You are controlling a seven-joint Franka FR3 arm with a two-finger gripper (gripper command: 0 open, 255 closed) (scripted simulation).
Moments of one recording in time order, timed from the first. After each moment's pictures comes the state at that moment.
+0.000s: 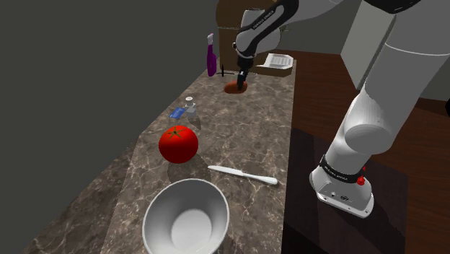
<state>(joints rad) 0.07 0.01 -0.32 -2.27 0.03 2.42 -0.66</state>
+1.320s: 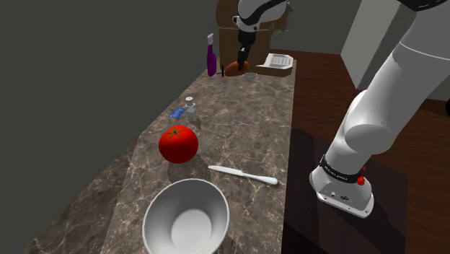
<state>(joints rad) 0.07 -0.11 -0.31 -2.12 -0.02 2.15 -0.61</state>
